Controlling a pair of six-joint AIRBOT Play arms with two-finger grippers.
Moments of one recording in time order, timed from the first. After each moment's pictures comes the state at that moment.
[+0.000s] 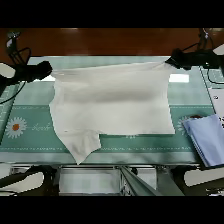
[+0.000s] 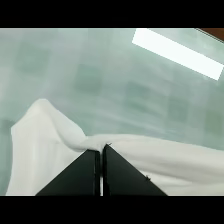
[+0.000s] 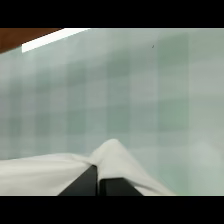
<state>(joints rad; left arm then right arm) 0.09 -1.35 1.10 1.12 -0.59 -1.56 -0.17 -1.70 1.57 -0.83 0.95 1.35</state>
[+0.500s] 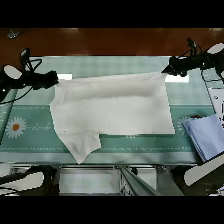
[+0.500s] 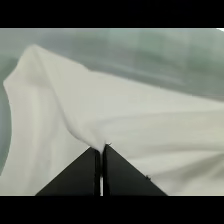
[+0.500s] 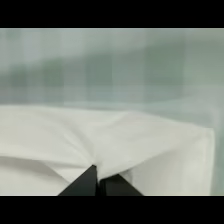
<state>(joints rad) 0.10 -1.39 1.10 1.11 -0.80 -1.47 -0.22 -1.88 1.75 -0.88 1.29 1.37</state>
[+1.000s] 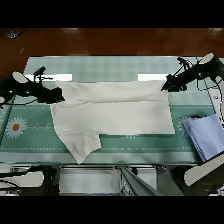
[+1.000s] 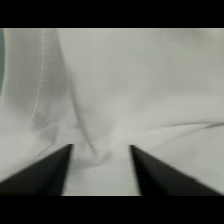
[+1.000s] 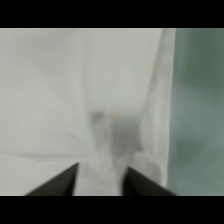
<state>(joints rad) 0.15 -1.50 1.08 1.12 -1.06 -1.37 -0.21 -1.88 1.62 -1.06 1.42 1.37</state>
